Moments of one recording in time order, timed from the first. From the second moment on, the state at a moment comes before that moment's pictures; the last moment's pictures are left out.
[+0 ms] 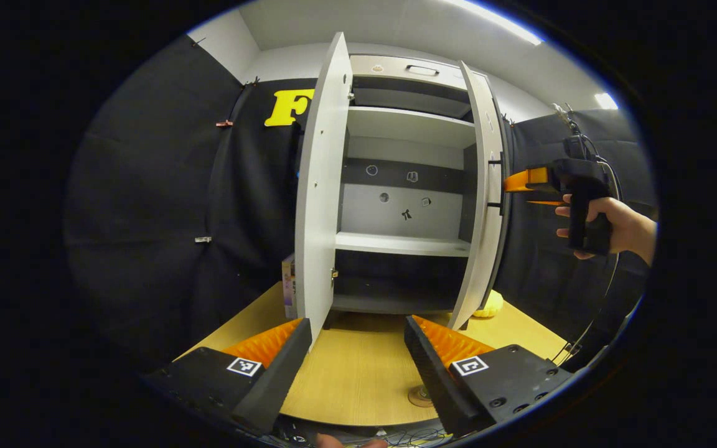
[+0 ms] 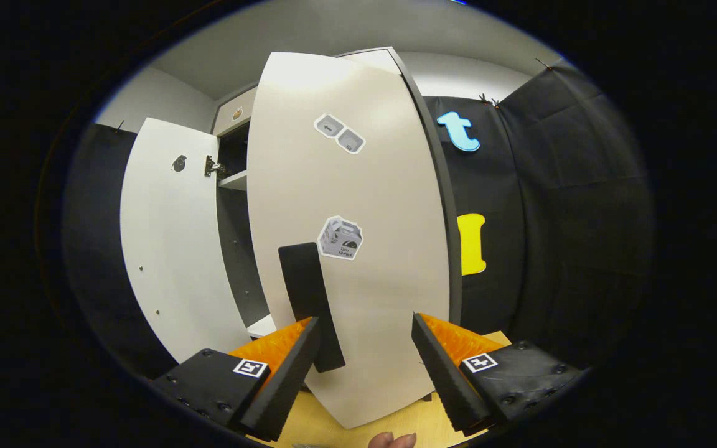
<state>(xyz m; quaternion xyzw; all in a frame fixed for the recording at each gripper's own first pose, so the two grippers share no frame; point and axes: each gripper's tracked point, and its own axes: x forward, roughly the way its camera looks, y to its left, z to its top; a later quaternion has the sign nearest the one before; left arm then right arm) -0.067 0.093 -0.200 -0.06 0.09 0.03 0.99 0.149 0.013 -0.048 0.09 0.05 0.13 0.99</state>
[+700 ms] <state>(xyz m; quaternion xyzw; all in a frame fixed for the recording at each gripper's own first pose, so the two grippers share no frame) -0.042 0.196 -0.151 -0.08 0.06 0.11 0.99 0.197 0.067 -0.051 0.05 0.03 0.12 0.99</state>
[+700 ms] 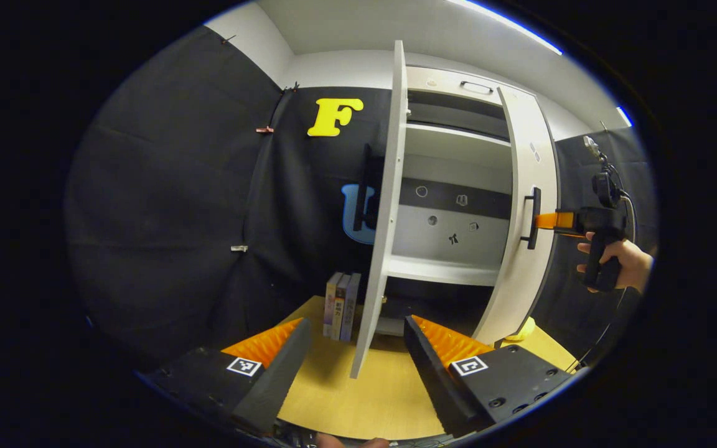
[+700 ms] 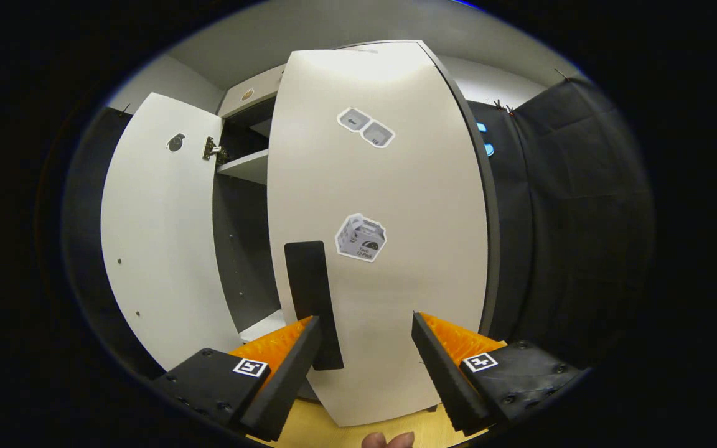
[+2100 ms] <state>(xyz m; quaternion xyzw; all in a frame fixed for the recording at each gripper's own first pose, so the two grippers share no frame) 0.093 0.261 -0.079 -0.02 0.04 0.10 0.99 0.108 0.035 -0.031 0.03 0.04 0.09 0.99</state>
